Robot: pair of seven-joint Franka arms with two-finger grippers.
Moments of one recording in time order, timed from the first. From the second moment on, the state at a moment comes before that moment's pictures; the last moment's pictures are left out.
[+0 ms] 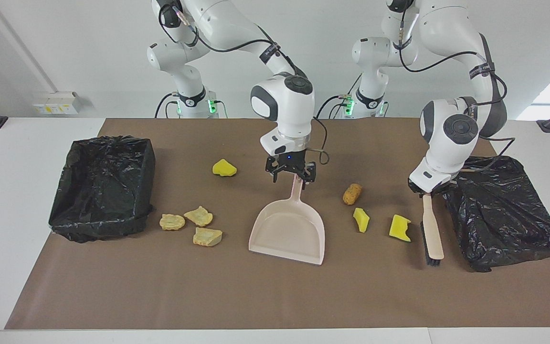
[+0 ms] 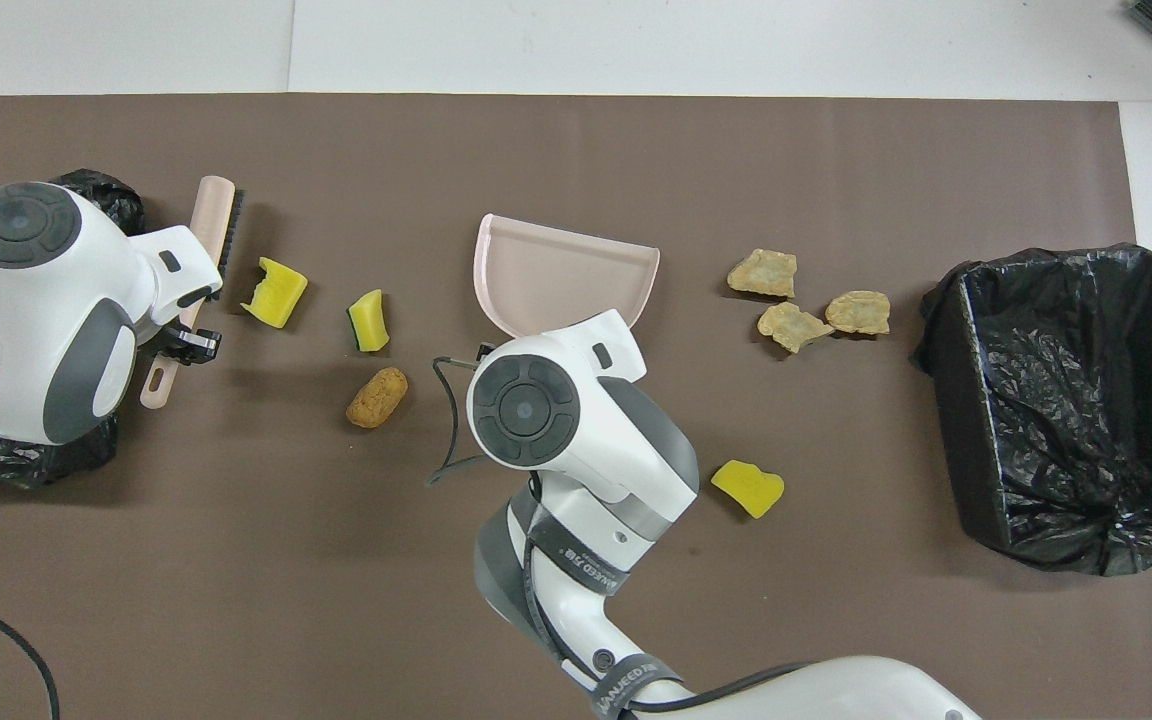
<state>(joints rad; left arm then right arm) -0.11 0.22 0.01 -1.93 0.26 2.05 0.03 0.64 0.43 0.05 -1.67 -0.23 2.24 1.14</state>
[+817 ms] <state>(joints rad) -0.24 0.17 -0.01 -1.98 0.23 1.94 -0.03 0.66 0.46 0.05 -1.69 -0.25 2.25 1.13</state>
